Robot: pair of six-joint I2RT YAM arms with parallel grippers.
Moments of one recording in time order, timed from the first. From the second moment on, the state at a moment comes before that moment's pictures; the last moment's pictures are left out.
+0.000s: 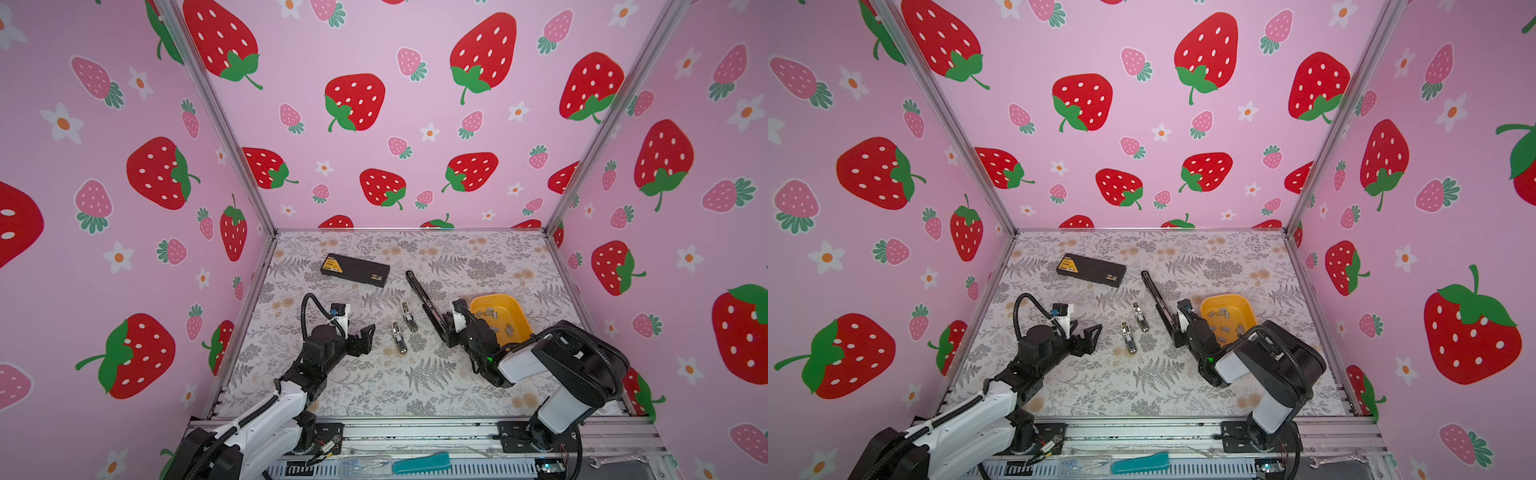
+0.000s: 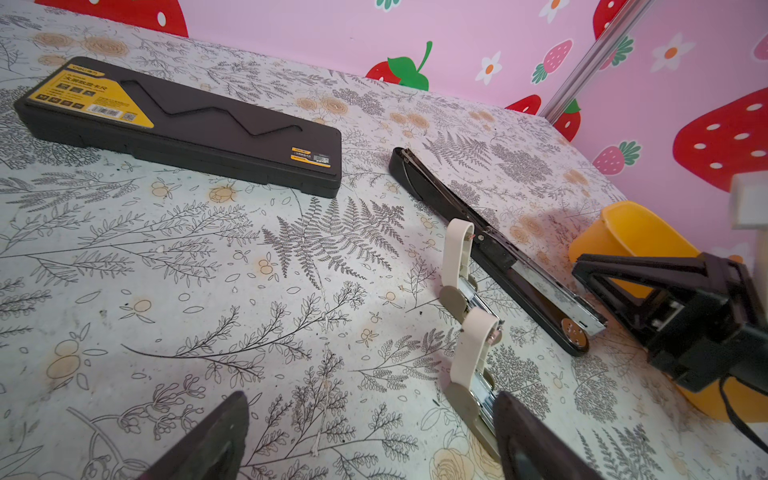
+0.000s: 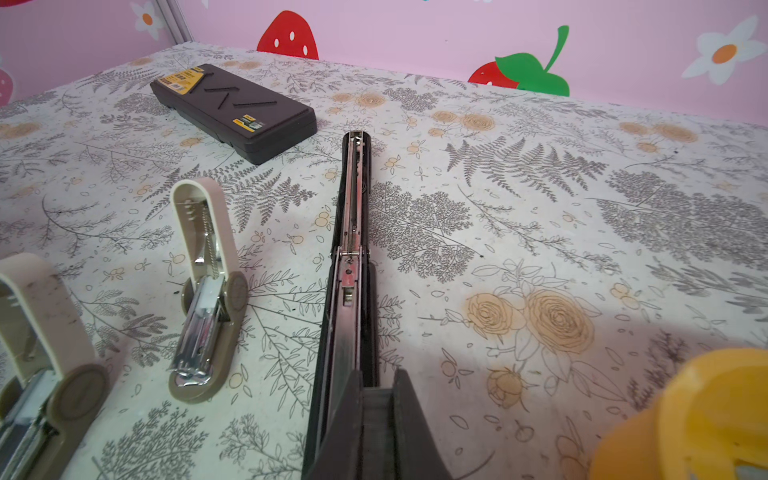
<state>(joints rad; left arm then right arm) -0.40 0.91 0.18 0.32 0.08 -0.29 0.80 1.65 0.31 1.00 0.25 0.11</state>
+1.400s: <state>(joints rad) -0.40 0.91 0.18 0.32 0.08 -0.29 0.75 1.76 0.42 1.05 0.04 0.07</state>
